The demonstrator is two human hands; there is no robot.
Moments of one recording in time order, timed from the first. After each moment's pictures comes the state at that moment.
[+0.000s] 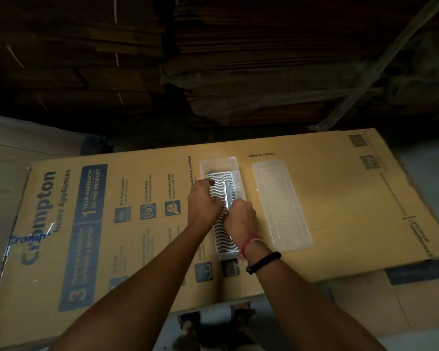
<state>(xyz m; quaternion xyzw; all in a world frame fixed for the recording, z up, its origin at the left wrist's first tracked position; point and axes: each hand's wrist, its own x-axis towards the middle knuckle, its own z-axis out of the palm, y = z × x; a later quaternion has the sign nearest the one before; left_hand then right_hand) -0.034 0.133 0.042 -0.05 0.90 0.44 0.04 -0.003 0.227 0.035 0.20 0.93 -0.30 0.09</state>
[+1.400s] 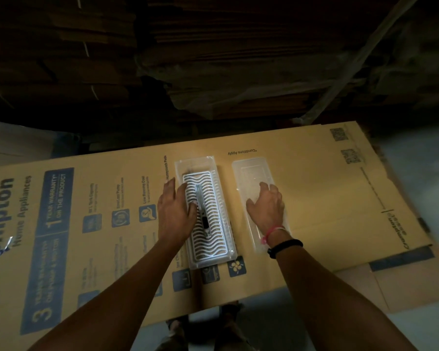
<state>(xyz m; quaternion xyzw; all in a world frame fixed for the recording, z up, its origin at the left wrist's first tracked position) -0.033 0.128 0.005 0.00 0.95 0.32 0.05 -0.030 0.351 -0.003 0.25 0.95 -0.20 0.07</state>
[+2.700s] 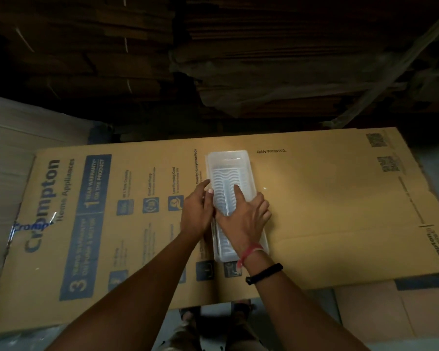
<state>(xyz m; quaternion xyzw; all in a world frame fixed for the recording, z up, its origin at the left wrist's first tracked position) -0.026 0.110 -0.006 -0.07 0.85 0.52 0.03 -0.002 0.221 0.004 0.20 0.96 -0.18 -0.01</state>
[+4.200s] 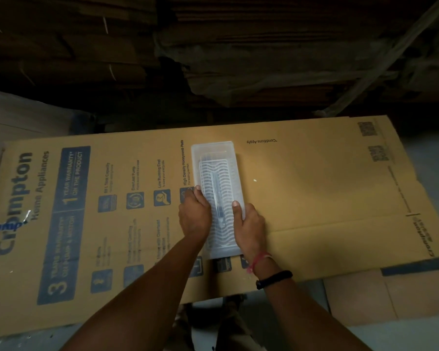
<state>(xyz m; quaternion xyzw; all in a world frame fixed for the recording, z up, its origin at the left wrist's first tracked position) -0.025 0.152 -0.030 -0.24 0.87 0.42 -0.02 0.020 0.269 -0.032 0.22 0.89 -0.41 0.02</state>
